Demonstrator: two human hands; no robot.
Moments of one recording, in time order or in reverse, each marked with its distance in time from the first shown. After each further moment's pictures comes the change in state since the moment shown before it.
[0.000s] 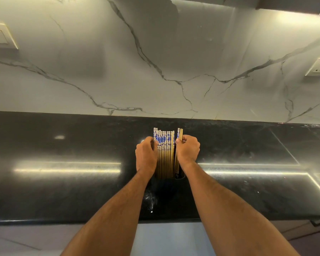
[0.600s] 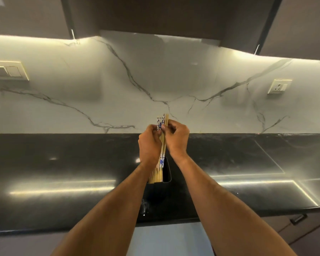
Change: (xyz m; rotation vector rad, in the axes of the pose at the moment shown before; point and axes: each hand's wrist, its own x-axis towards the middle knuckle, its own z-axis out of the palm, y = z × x) left_hand -0.014 0.124 -0.046 -0.286 0.078 0.122; right_hand -0.035 -0.099 -0.099 0.435 0.018 -0.457
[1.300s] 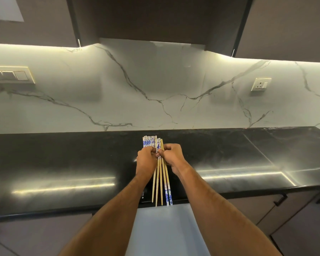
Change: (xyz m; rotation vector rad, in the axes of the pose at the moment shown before) left_hand -0.095 -0.006 -0.036 0.208 -0.298 -0.149; right_hand -0.093 -0.009 -0.046 0.110 -0.258 0.692
